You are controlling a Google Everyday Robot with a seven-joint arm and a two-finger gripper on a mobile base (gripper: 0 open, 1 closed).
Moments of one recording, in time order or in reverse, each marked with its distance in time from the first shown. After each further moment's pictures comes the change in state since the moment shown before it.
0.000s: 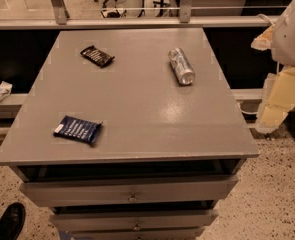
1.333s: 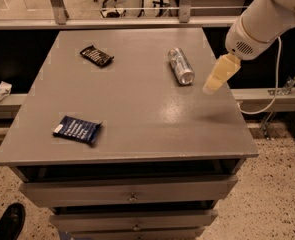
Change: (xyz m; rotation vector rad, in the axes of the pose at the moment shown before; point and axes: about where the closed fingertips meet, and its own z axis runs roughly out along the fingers) arm -0.028 -0.137 0.108 0.151 -0.118 0.273
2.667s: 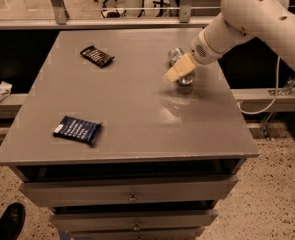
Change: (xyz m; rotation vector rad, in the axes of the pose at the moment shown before) arm -0.066 -0.014 0.103 -0.106 -0.146 0.342
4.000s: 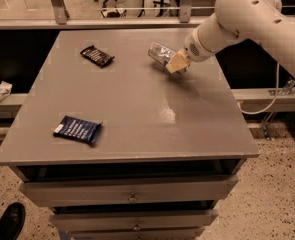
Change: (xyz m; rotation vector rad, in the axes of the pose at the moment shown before) arm -0.025 0.005 0.009 0.018 -0.088 -0.056
